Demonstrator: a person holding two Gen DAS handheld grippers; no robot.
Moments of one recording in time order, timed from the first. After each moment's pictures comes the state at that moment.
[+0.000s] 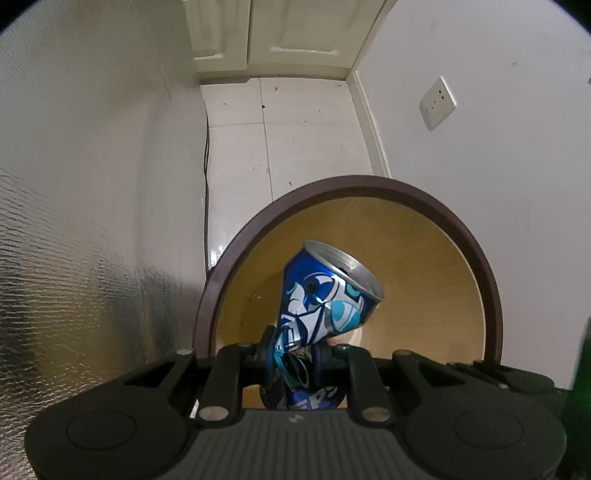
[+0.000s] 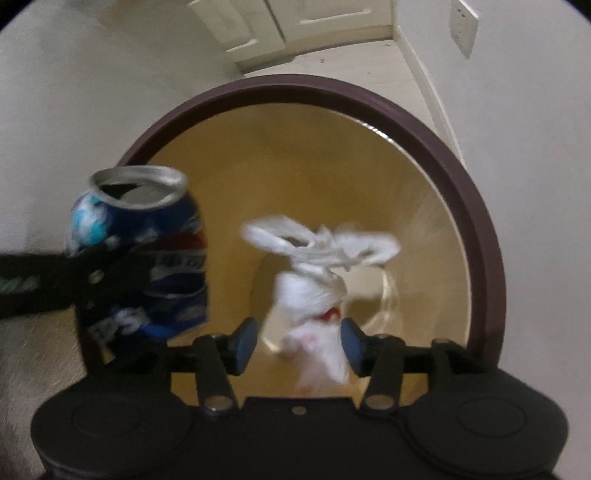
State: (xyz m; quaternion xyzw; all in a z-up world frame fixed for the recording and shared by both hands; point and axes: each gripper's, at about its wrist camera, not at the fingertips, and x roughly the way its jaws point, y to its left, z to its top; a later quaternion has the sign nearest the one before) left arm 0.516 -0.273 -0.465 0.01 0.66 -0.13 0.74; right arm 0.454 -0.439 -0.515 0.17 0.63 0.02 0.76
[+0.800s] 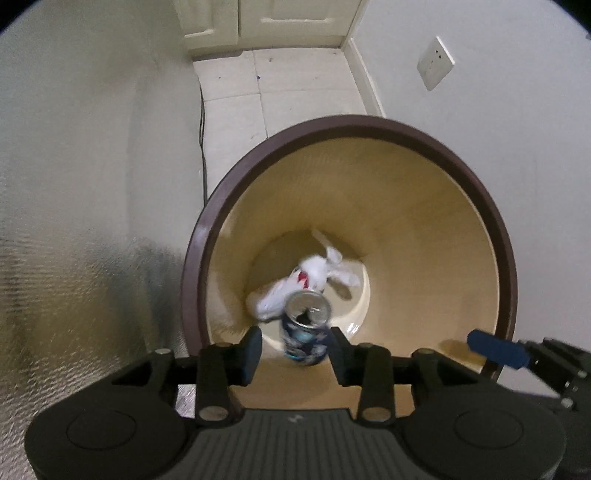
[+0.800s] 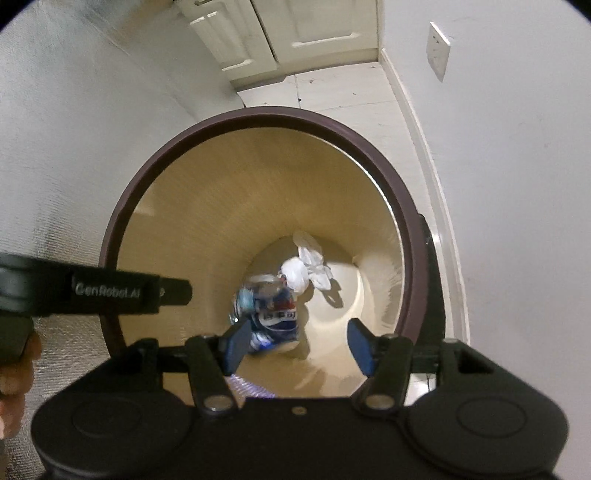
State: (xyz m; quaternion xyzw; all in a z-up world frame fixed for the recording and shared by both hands) left arm 0.499 -0.278 -0.479 0.05 0.69 -0.13 0.71; right arm 0.431 -0.441 -0.474 0.15 0.61 0.00 0.77
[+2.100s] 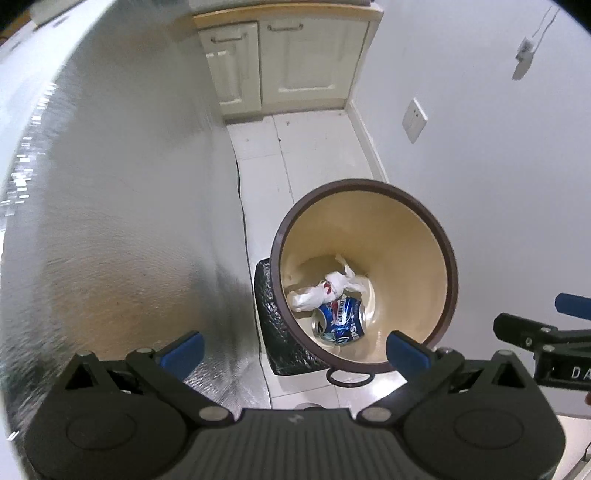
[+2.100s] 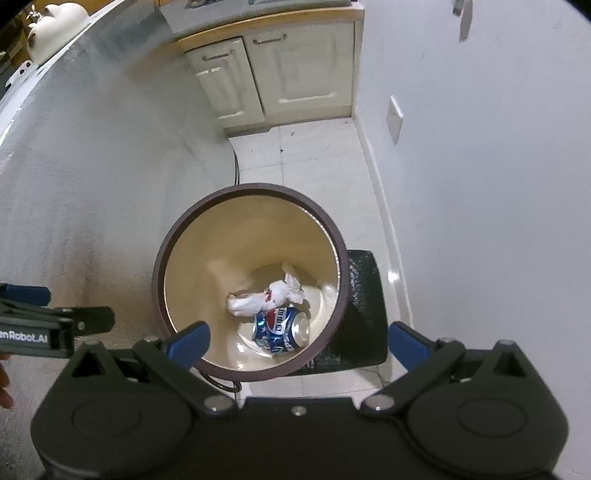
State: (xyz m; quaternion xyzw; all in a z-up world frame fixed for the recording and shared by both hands) left arm 0.423 -0.216 -0.319 0.07 0.61 -0.13 0.78; right arm 0.367 -0.450 -0.330 0.10 0.57 -0.04 0.82
